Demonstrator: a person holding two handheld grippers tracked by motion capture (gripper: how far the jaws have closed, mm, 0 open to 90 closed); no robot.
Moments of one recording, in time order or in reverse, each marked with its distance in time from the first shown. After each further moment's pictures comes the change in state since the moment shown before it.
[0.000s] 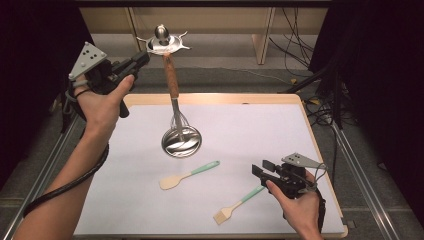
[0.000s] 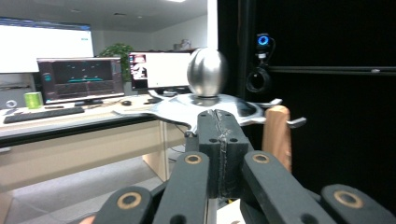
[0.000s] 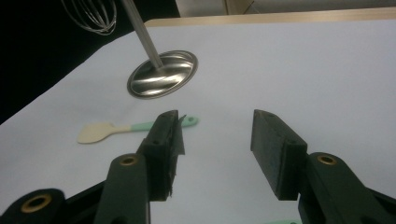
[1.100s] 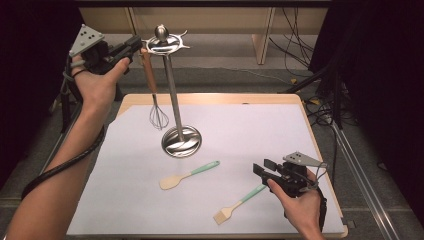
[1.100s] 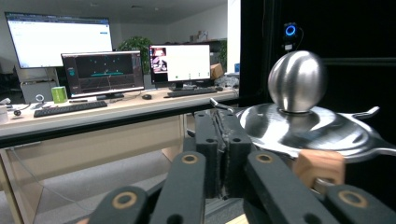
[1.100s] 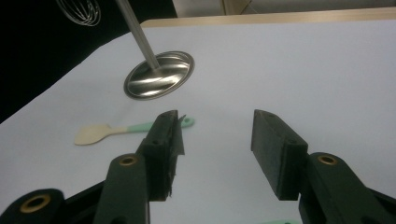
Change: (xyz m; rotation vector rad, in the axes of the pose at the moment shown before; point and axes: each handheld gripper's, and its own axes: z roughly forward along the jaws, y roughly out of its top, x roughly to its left) left arm 0.033 0.009 0.020 0.018 0.058 0.025; right arm 0.001 0.002 -0.001 0.011 0.001 0.055
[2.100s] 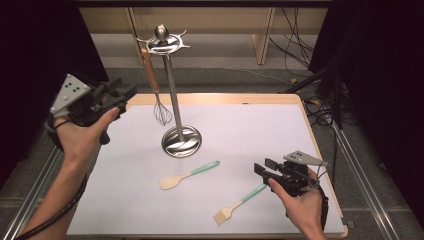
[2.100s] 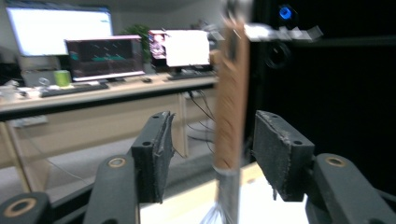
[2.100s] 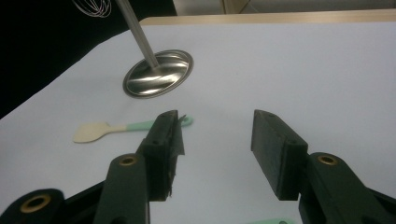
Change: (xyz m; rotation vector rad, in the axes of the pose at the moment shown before) left arm -0.027 -0.054 -0.077 0.091 -0.032 0.014; right arm 0.000 0.003 -0.003 0.016 -0.008 -0.005
